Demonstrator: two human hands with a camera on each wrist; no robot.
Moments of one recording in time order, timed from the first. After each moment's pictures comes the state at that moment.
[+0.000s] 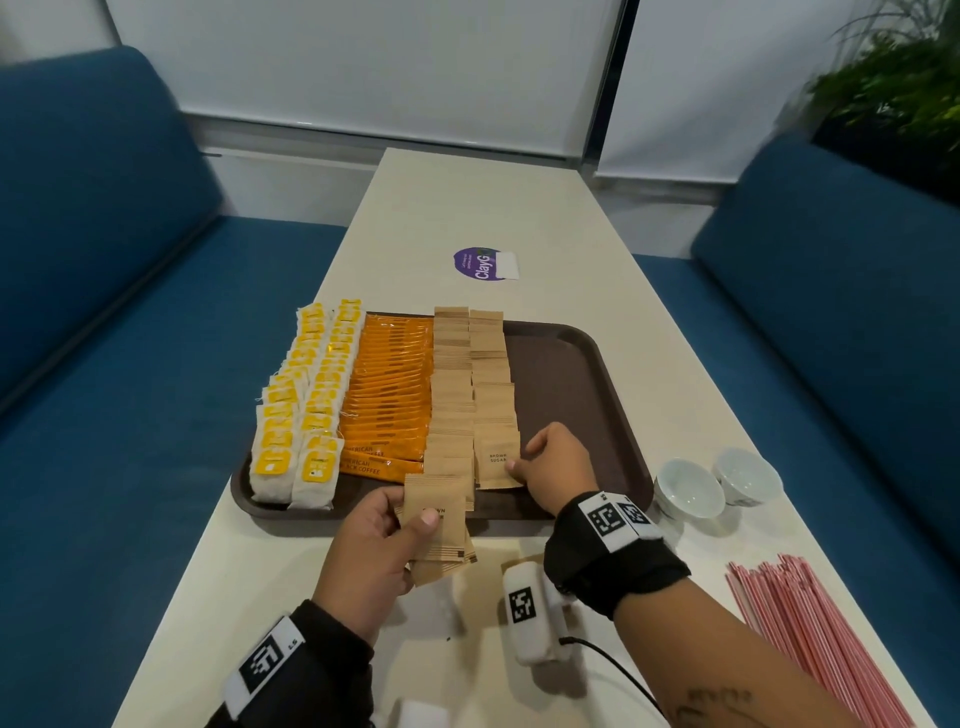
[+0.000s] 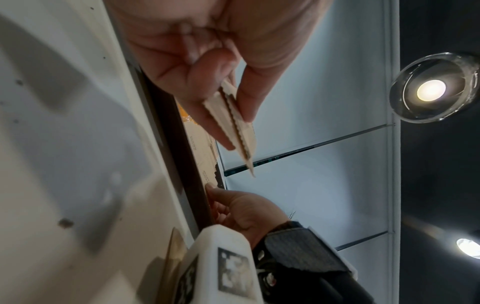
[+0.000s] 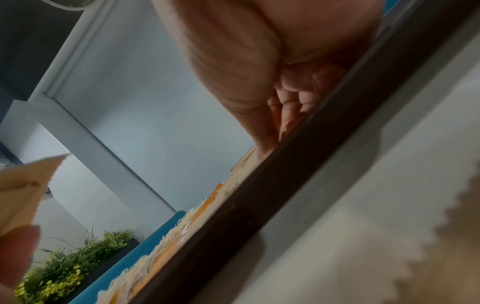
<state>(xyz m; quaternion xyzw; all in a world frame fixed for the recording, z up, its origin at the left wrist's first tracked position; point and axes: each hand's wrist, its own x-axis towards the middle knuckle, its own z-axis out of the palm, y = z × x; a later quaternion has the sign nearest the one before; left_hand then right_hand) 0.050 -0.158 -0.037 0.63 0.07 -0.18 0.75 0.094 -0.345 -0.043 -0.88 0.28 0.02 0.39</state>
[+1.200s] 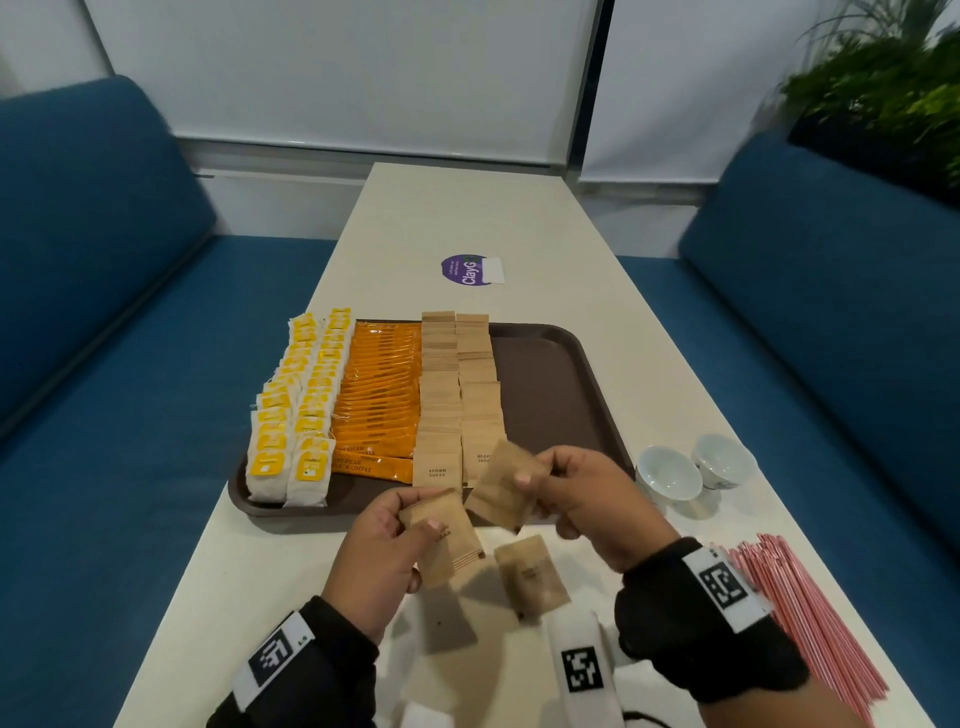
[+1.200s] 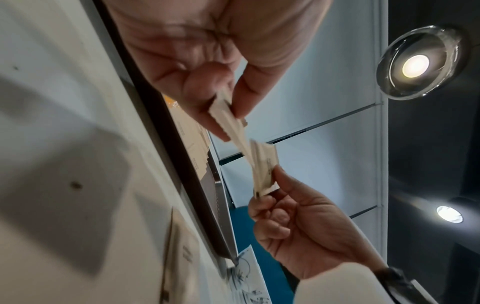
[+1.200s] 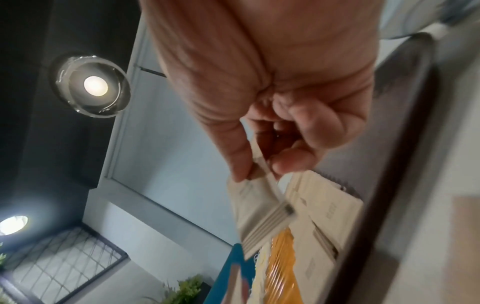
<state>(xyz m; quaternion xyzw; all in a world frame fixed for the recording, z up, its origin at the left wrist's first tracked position) 0.036 -0.163 -0.034 0.67 0.02 -0.20 0.71 0.019 -0.352 0.010 -0.75 0.17 0.08 0.63</state>
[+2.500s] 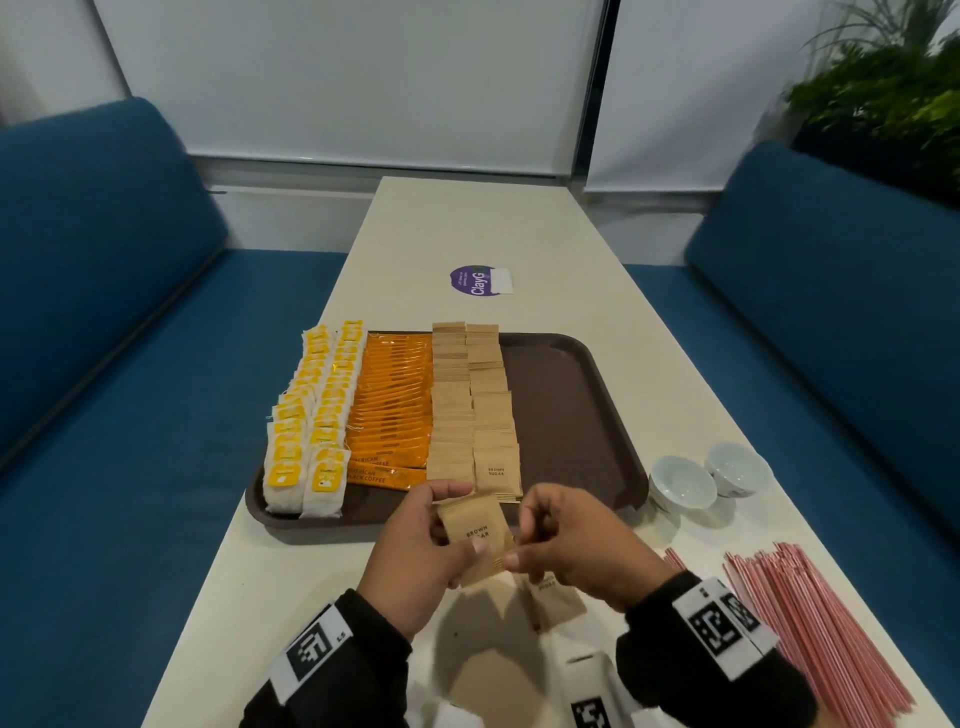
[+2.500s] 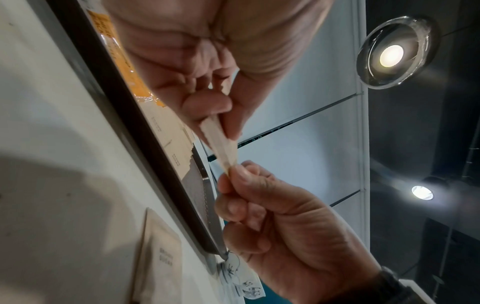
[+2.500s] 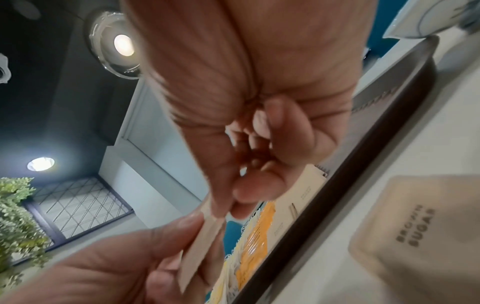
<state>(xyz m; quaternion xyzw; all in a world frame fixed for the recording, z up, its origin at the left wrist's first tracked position) 0.040 -0.173 -0.027 0.71 -0.04 -0.19 0.68 0.007 -0.338 0.003 -0.80 0.09 0.16 0.58</state>
